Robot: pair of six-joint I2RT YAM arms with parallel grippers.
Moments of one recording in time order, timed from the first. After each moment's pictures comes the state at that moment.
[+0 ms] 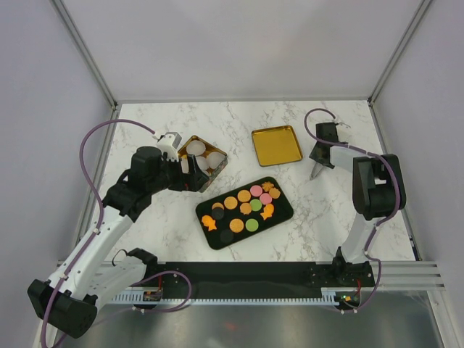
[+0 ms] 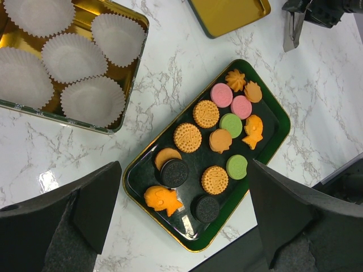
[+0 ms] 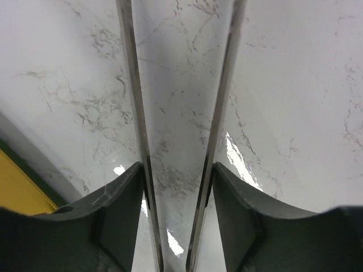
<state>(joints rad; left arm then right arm) -0.41 0.91 0.89 -0.52 0.19 -0.34 0.08 1.87 1.10 -0.17 0.41 0.54</state>
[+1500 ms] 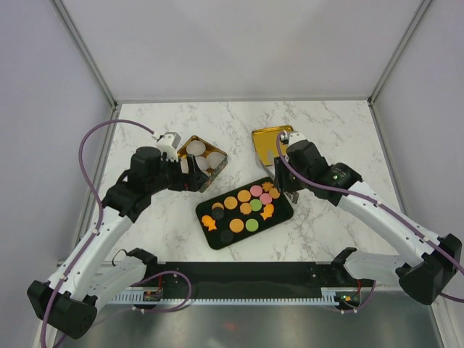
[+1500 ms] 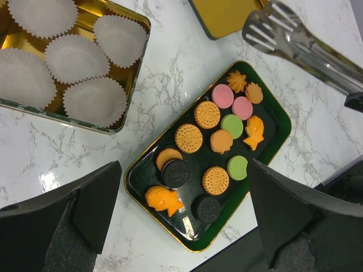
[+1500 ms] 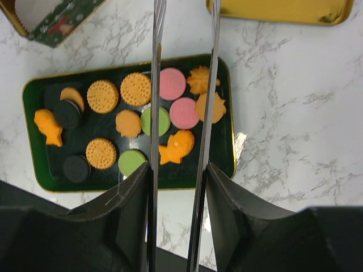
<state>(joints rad) -0.41 0.90 0.89 -0.53 0.19 -0.34 0.68 1.18 1.11 -0.73 0.15 0.39</state>
